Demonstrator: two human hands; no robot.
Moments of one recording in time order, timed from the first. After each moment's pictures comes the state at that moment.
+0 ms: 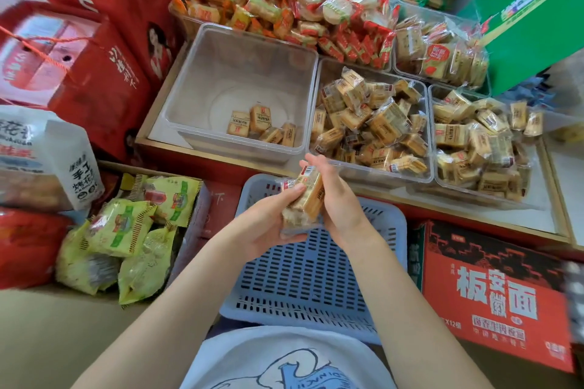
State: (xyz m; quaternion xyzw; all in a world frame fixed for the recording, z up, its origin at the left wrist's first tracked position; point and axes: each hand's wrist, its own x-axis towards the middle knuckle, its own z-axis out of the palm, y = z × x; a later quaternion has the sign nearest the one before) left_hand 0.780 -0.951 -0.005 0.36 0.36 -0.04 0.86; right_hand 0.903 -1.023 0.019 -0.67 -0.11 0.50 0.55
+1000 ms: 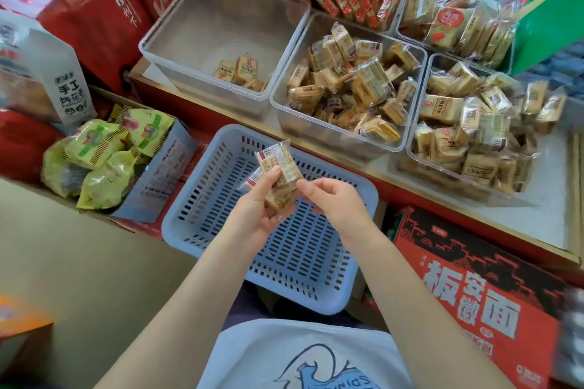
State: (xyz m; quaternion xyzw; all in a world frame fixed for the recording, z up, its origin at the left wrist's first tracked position) left_hand 0.856 -1.115 -0.030 0.17 0.52 0.25 0.80; right_hand 0.997 -1.174 -0.021 -0.71 -0.25 0.53 0.39
